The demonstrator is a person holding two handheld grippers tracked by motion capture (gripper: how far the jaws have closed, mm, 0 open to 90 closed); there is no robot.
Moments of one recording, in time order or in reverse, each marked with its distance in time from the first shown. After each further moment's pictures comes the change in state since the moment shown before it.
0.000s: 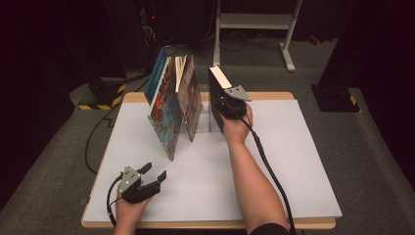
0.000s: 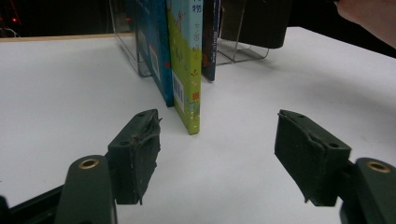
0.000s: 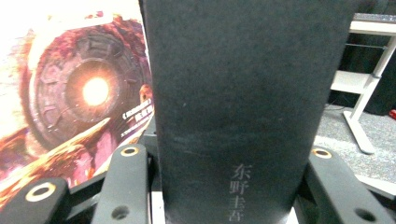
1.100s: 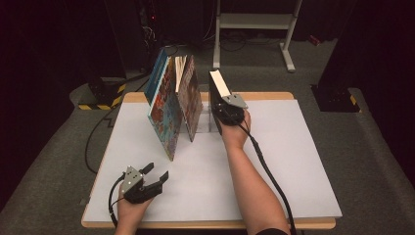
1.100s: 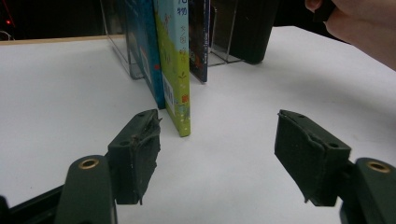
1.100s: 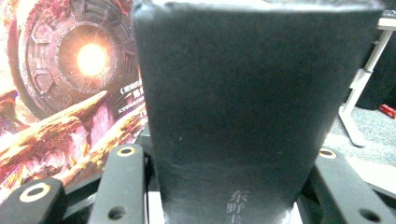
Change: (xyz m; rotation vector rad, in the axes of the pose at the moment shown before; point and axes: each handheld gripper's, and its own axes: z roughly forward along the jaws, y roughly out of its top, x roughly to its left) left arm -0.006 -0.001 0.001 0.007 -0.014 0.012; right arm 0.008 -0.021 -0.001 0.015 -0.027 -0.009
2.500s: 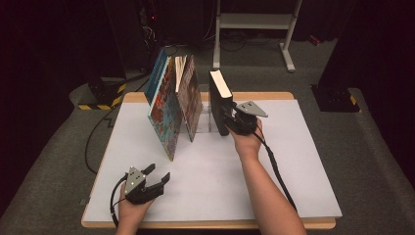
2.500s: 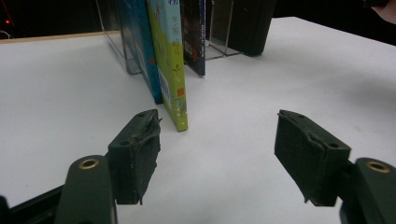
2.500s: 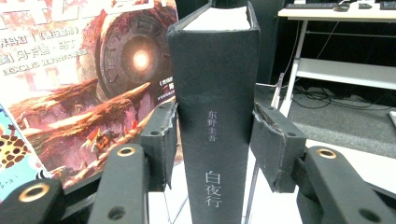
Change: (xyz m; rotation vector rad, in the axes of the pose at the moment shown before) left arm -0.003 -0.004 0.001 0.025 0.003 0.032; right arm -0.026 -0.004 -0.051 -0.021 0.180 0.030
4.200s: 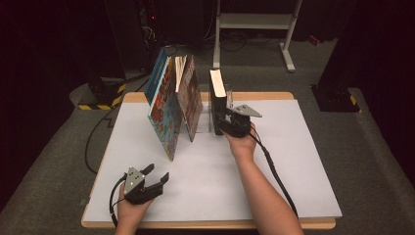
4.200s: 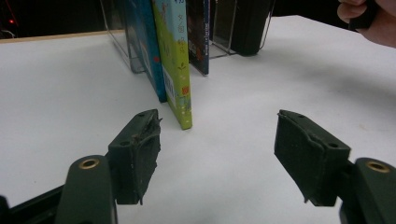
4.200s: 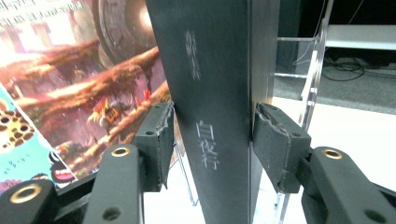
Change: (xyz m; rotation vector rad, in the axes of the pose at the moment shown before) left arm 0.002 0.000 -0.001 0.000 0.009 0.002; right arm 0.001 -0.024 0.022 0.089 0.077 0.076
